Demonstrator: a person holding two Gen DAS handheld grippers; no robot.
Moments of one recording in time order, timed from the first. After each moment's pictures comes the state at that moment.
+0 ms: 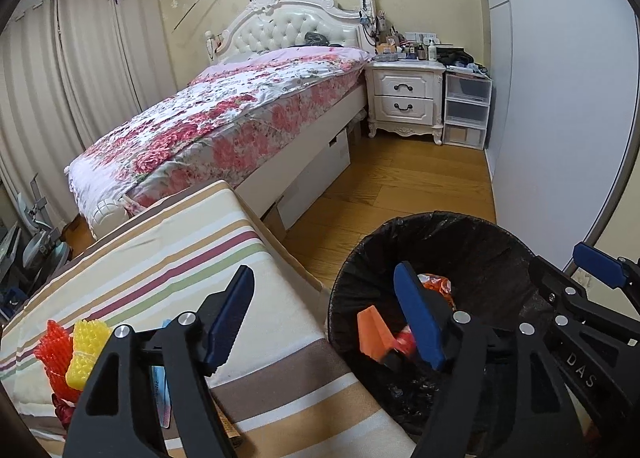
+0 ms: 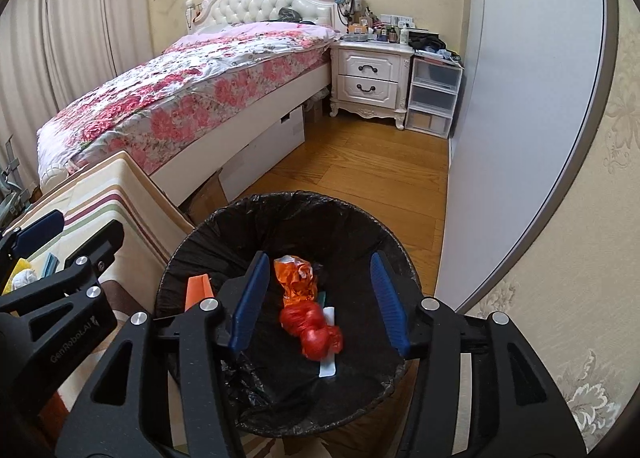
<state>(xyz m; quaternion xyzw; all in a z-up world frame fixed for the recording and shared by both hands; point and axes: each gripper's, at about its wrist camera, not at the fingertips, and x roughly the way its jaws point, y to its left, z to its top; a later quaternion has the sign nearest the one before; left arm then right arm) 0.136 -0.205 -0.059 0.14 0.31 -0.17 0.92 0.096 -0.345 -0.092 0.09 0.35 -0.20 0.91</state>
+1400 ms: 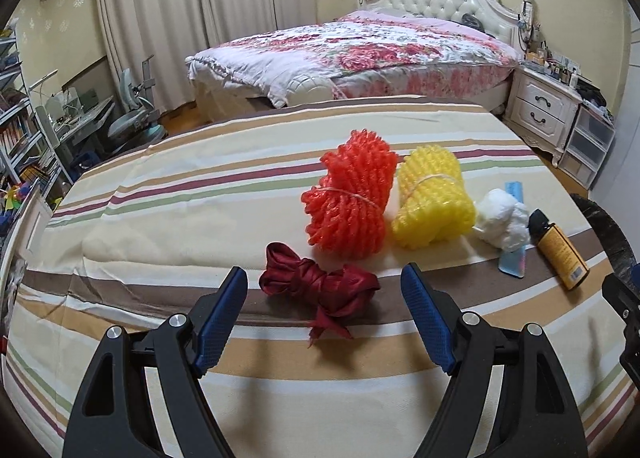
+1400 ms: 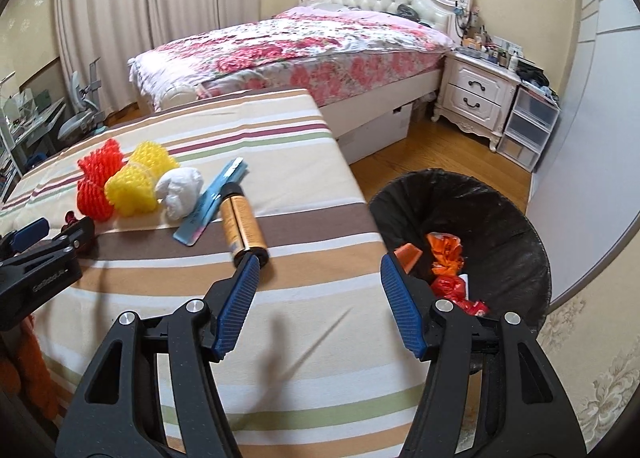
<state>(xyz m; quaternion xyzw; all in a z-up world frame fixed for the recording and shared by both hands) 0.108 0.033 -0.079 0.03 0.39 0.04 0.92 0.080 -0.167 -0.089 0.00 0.38 -0.03 0.93</state>
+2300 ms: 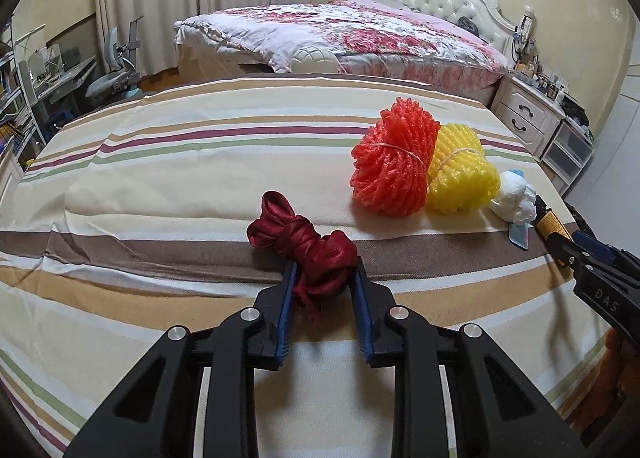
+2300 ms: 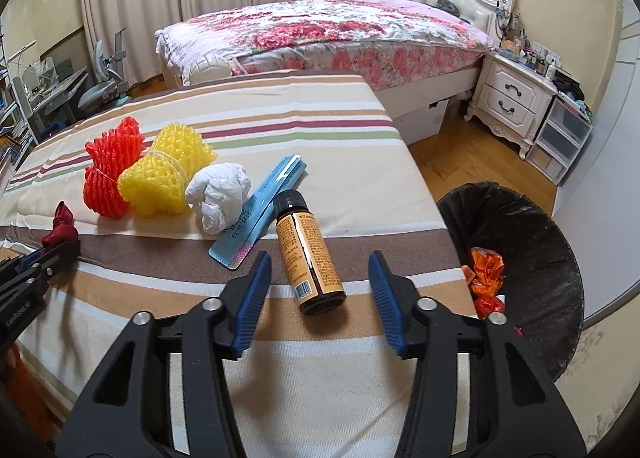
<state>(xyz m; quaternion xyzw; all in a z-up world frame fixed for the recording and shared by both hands) 0.084 0.091 -0.092 -0.04 0.42 -0.01 0.91 0.119 -0.129 -0.103 -0.02 0.41 0.02 0.91</state>
